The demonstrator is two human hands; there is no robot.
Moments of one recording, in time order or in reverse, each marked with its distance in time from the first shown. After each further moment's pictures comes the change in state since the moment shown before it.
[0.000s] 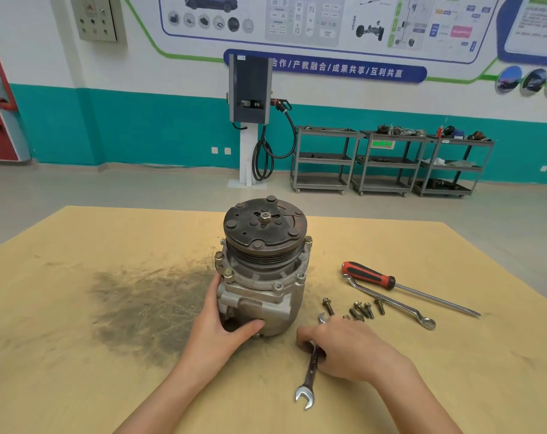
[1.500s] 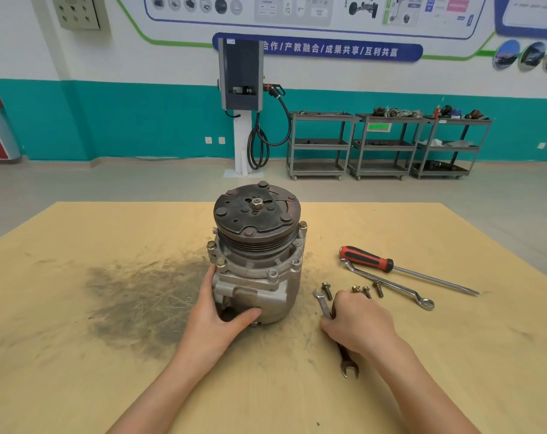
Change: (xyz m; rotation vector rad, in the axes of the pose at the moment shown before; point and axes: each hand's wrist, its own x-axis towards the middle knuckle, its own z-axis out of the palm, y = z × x) left_hand -0.006 0.018 -0.003 0.028 -0.028 -0.025; right_hand 0.001 0.006 0.002 0.193 0.157 0.577
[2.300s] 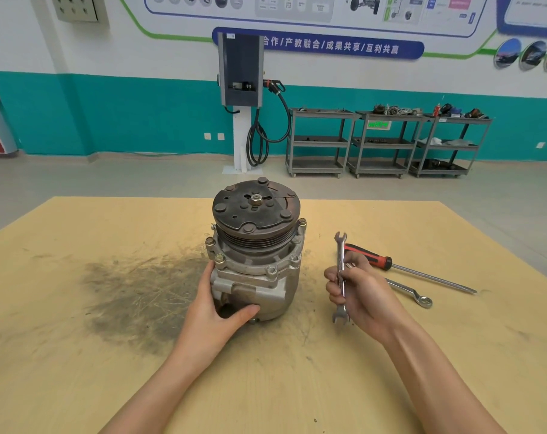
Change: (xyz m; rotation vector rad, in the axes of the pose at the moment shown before) left_hand -0.006 0.008 -0.002 0.044 -0.020 -0.024; right_hand 0.013 0.010 -0.017 1.796 -0.159 0.019
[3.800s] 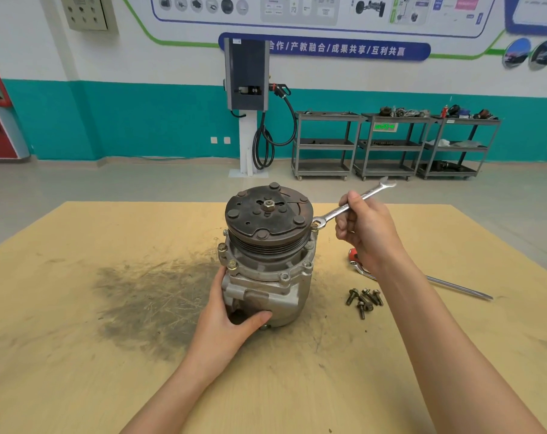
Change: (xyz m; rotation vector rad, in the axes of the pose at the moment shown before) left_hand 0.004 -0.009 0.000 -0.055 -0.012 0.023; right_hand 0.037 -0.064 0.048 -0.214 0.057 -0.354
